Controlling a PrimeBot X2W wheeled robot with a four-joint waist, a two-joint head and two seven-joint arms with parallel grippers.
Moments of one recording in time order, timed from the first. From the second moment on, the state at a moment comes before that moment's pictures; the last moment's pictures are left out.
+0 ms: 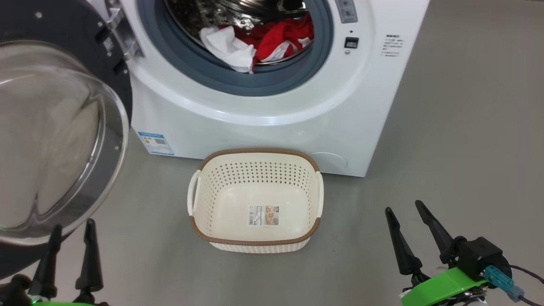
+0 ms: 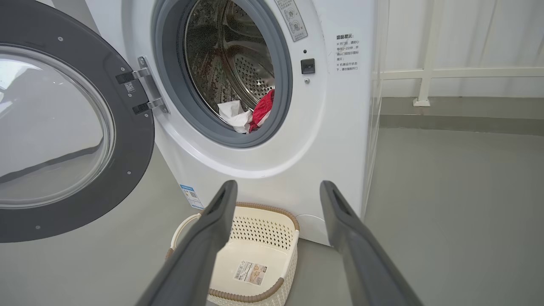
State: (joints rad) left arm -0.04 0.15 0.16 0.19 -0.42 -0.13 -0.26; right arm -0.03 -0.05 0.09 0.22 0.29 0.12 -0.26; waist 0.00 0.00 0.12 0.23
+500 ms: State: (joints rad) left arm -0.02 0.19 0.03 0.17 -0.49 -0.13 -0.26; right arm -0.02 -0.05 0.07 0.20 0.30 0.12 -0.26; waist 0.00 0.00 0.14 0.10
